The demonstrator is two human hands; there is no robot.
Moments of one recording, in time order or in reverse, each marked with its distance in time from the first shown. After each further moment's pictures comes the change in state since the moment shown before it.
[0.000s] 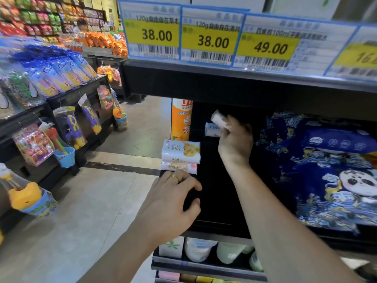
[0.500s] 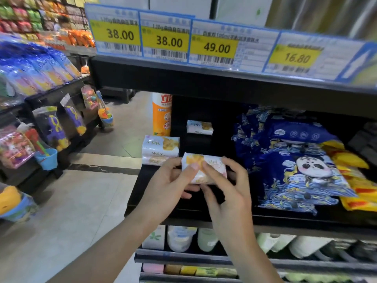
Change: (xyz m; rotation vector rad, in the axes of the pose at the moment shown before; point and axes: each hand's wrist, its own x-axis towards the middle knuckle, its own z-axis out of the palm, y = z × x) left_hand 0.011 0.051 -0.001 -1.076 0.006 -0.310; right_hand -0.155 0.042 -0.100 0.342 -0.046 -0.412
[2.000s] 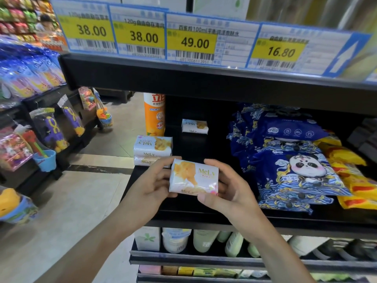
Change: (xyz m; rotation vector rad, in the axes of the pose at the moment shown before) left_hand 0.002 -0.024 -0.028 0.120 -0.143 0.137; right_hand 0.019 0.036 -0.032 0.657 -0.448 0.433
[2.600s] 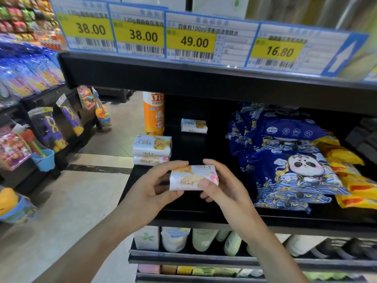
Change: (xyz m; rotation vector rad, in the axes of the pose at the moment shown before) left_hand -0.006 0.012 0.005 -0.025 -0.041 0.049; right_hand -0.002 -0.005 0.008 -0.047 0.049 0.036
